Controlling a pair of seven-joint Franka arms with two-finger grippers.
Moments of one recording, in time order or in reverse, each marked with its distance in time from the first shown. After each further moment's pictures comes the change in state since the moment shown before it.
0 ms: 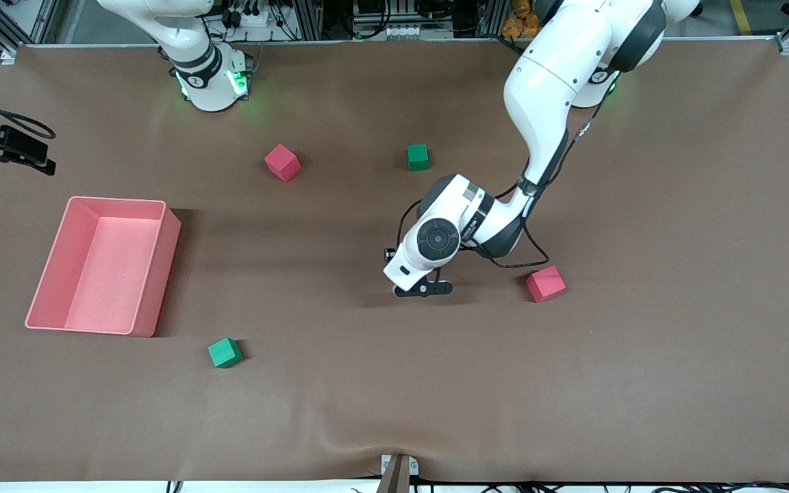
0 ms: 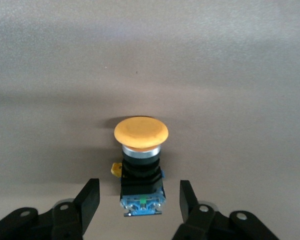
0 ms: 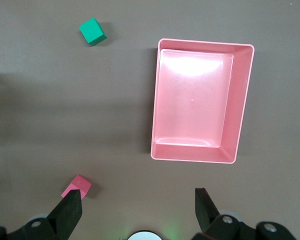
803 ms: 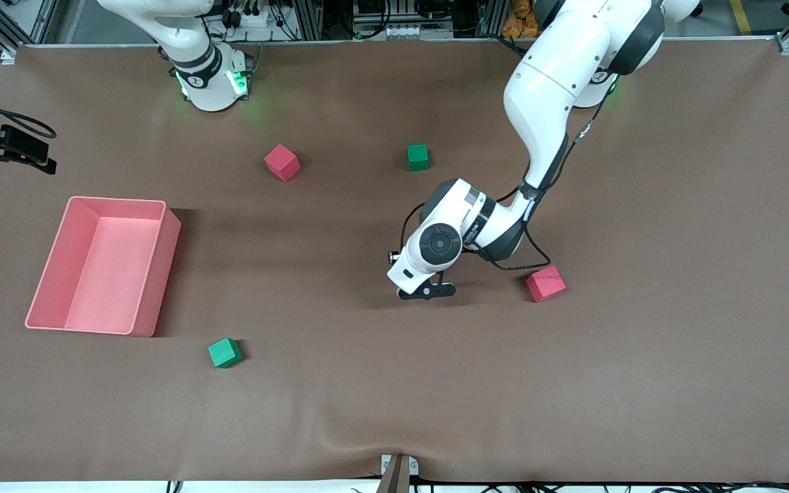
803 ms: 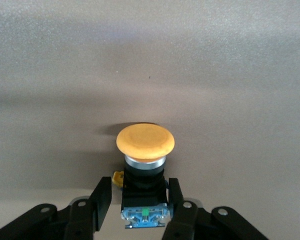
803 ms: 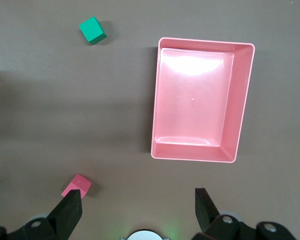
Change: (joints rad) left arm 0.001 0.012 0.009 0.000 0.000 0.000 0.000; right arm 0.000 0.000 0.001 0.000 0.000 -0.002 0.000
